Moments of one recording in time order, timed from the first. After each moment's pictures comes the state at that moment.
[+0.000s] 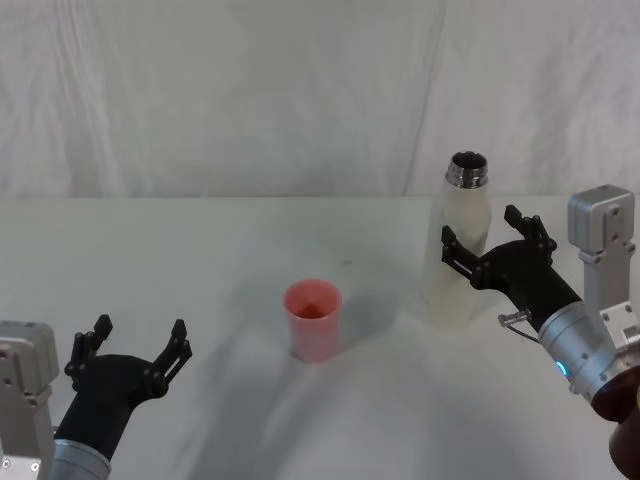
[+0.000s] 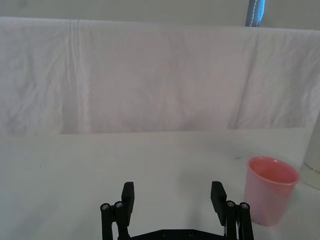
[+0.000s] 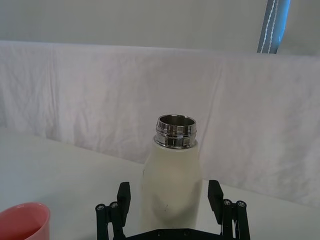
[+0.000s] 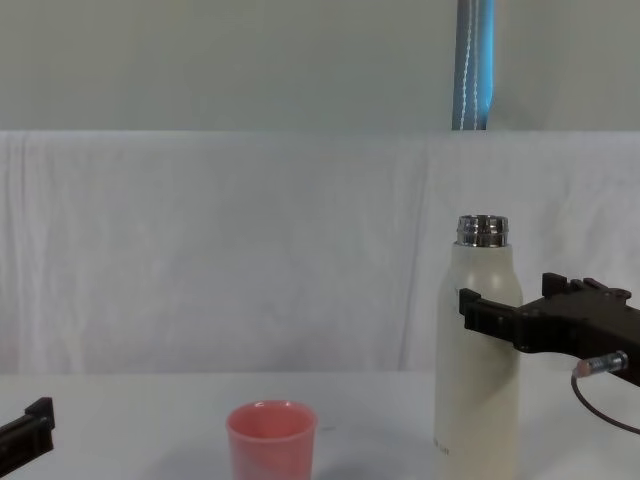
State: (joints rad) left arm 0.27 0.24 0.04 -1.85 -0.25 -0.02 -0.02; right arm 0.20 0.14 -0.22 -1.52 0.12 0.00 0.20
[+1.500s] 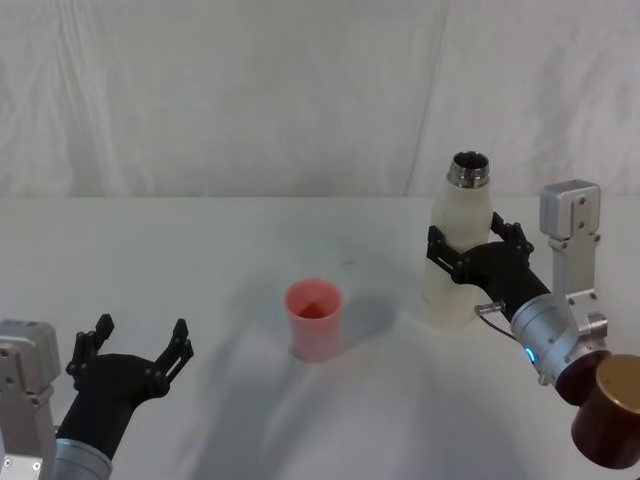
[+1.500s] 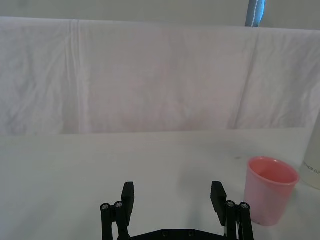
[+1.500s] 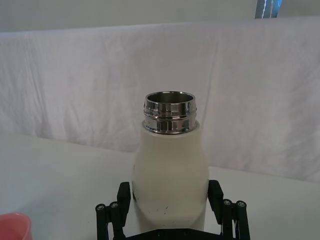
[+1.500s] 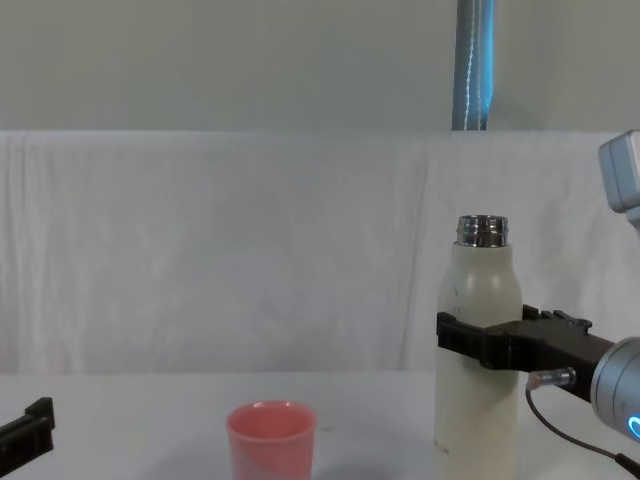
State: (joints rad) left arm 0.27 0.24 0.04 -1.85 -0.25 -0.02 -0.02; right arm 0.30 0.06 -0.23 -1.35 0.13 0.02 0.16
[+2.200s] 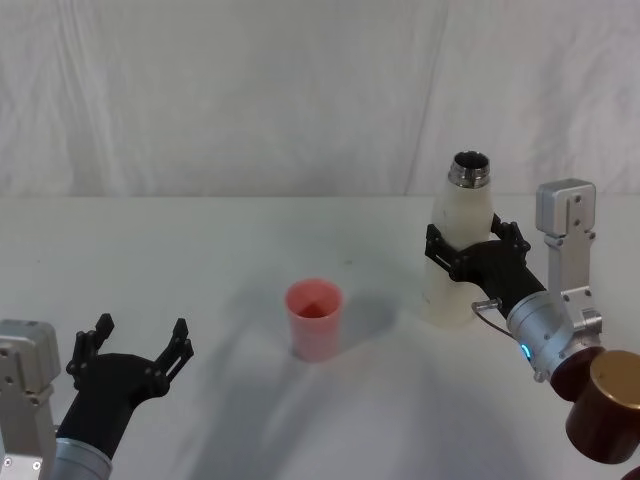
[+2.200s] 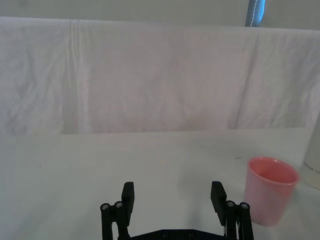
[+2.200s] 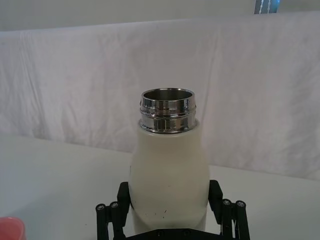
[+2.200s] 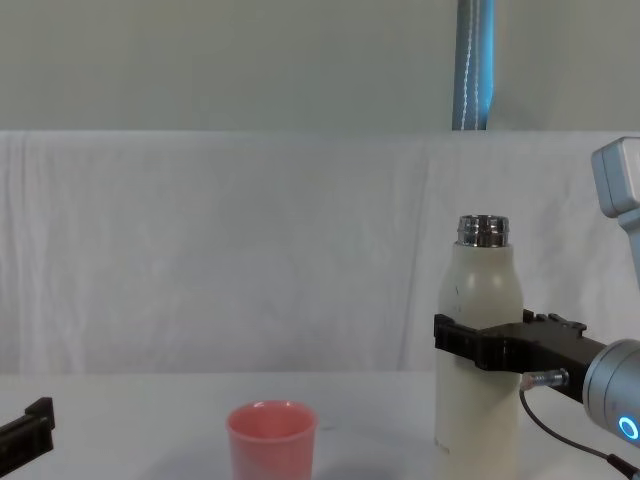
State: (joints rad) left arm 0.27 0.24 0.04 -1.85 -0.25 -0.02 -0.02; right arm 0.32 0.05 -0.23 -1.31 0.13 0.01 0.16
